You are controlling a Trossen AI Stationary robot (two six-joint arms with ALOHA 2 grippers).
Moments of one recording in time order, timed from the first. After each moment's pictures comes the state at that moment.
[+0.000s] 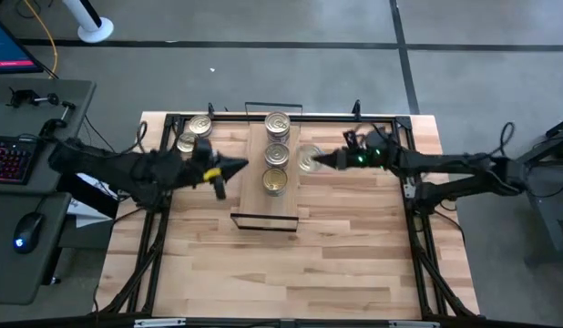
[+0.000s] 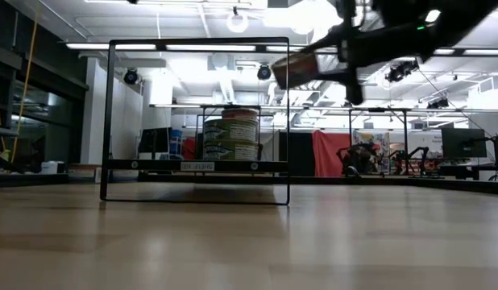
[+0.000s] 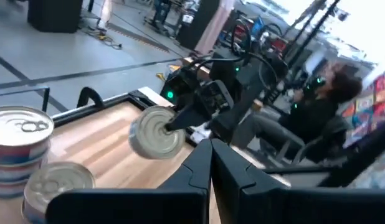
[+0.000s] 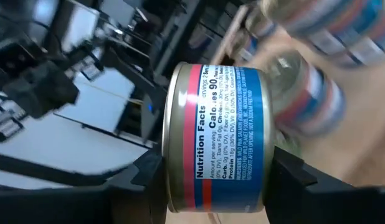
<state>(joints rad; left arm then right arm) -0.24 0.99 0.96 -0.11 -0.58 -0.54 -0.32 1.12 0.57 0.36 -0.22 0.99</state>
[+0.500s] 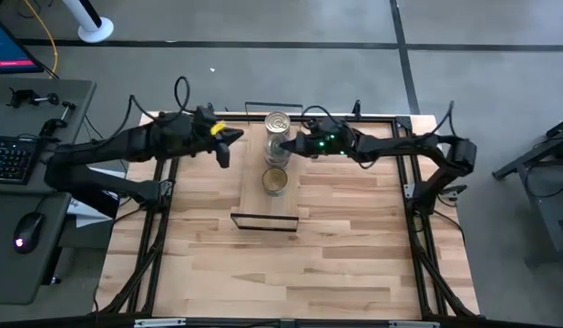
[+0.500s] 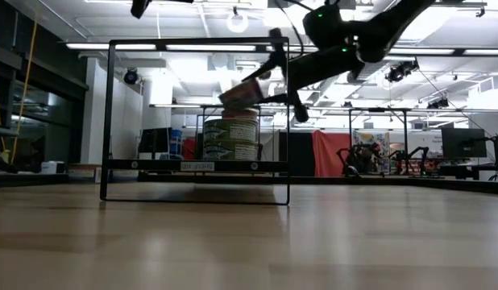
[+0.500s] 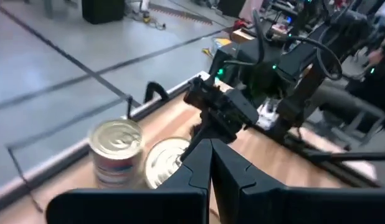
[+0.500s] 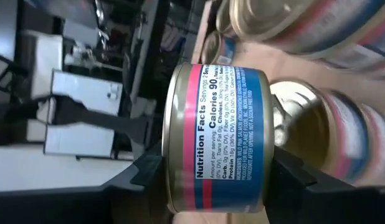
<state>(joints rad) 0.14 1.02 1.14 -0.45 -0.33 -0.38 -0.37 1.63 0.94 0.40 -0.23 1.18</state>
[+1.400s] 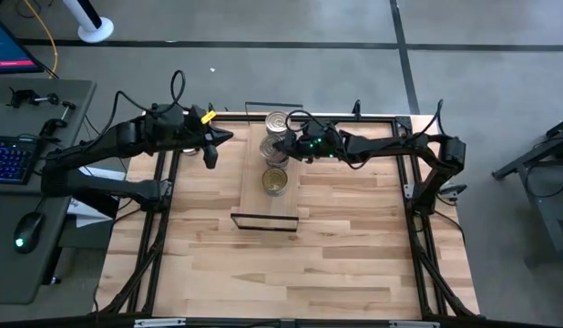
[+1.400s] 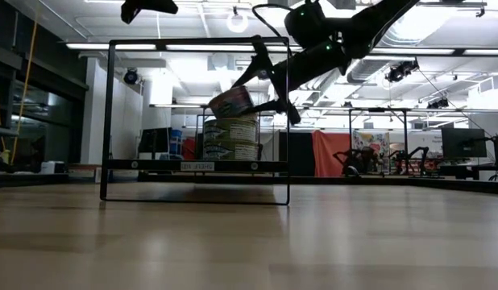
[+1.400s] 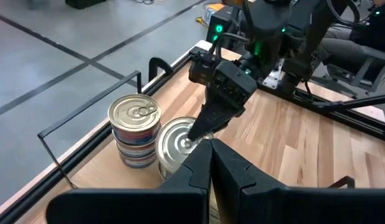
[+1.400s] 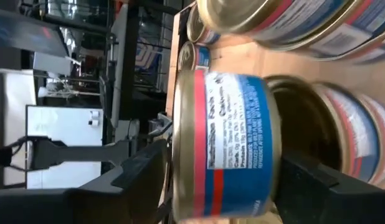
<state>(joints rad) 0.27 0.95 1.14 -0.62 -0.14 -0.21 -0.31 1.72 1.06 0.27 -0.08 1.31</state>
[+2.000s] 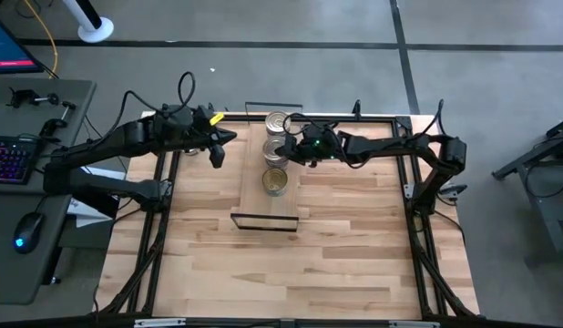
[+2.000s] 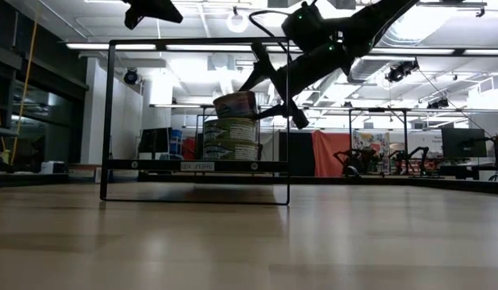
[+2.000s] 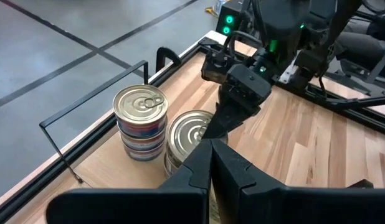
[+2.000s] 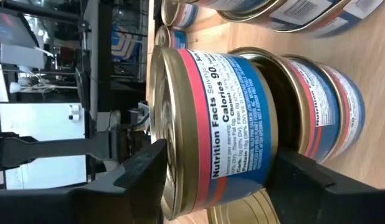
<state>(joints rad) 0.27 1.00 1.14 -0.62 -0.17 -0.23 -0.31 1.71 1.06 0.16 -0.11 1.33</state>
